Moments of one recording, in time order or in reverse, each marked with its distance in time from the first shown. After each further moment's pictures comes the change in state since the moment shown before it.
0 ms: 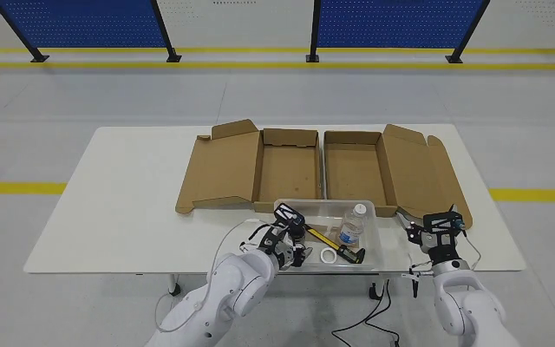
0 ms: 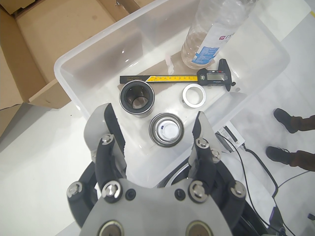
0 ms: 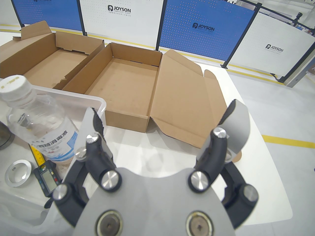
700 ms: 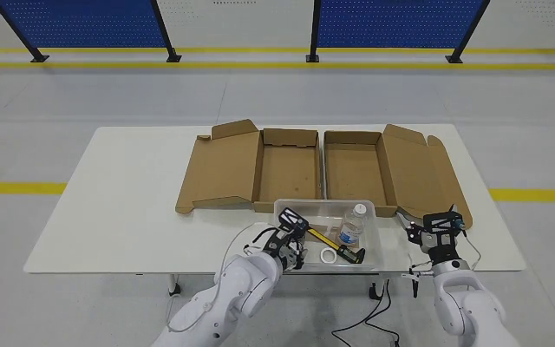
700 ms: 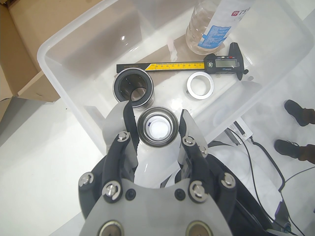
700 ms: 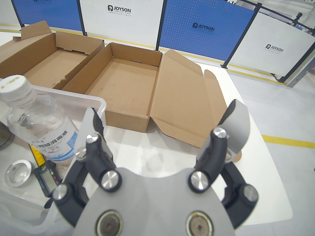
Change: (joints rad) left arm -0.015 -0.020 0.035 0.047 0.053 0.016 -0.041; right arm 0.000 0.000 0.000 0.000 0.000 0.000 0.000
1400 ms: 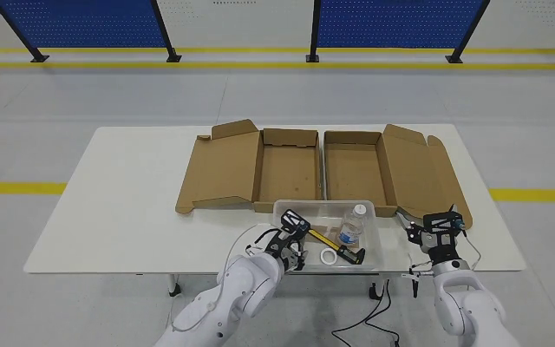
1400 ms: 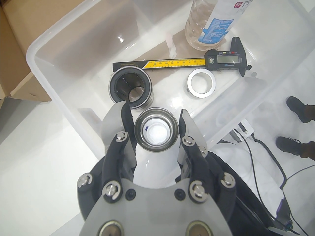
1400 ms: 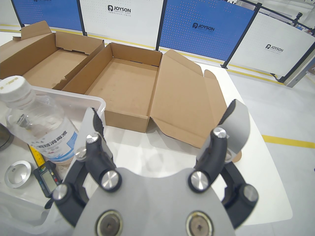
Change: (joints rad) left arm 0.001 -0.015 0.002 0.022 0.017 -0.012 -0.005; right arm 0.000 0.000 0.000 0.000 0.000 0.000 0.000
